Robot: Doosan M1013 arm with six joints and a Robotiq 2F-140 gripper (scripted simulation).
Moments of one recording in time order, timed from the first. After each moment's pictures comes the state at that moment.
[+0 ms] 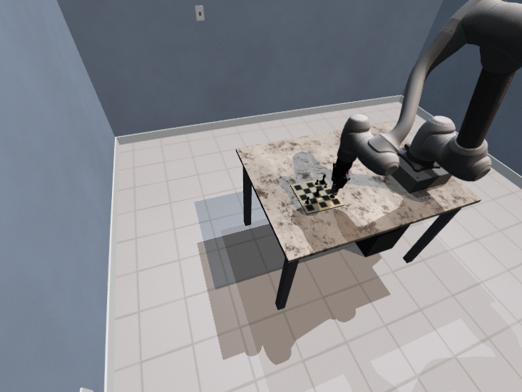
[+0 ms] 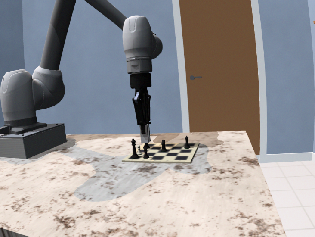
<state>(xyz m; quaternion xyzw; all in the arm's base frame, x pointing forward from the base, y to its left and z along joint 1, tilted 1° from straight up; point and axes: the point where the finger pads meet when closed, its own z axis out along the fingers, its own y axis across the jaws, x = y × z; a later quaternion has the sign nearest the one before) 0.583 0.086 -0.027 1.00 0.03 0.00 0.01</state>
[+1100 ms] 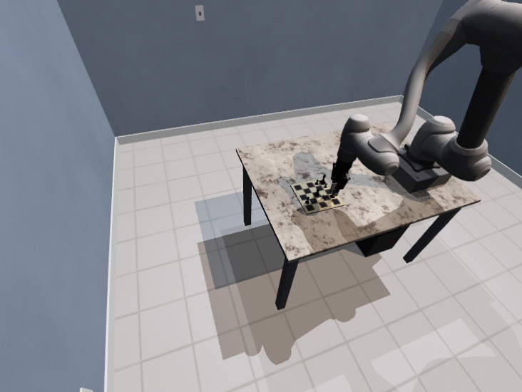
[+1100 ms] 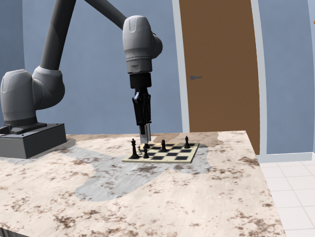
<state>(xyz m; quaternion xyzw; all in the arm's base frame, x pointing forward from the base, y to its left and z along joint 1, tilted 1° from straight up) 0.583 0.086 -0.027 1.00 0.03 0.00 0.01</state>
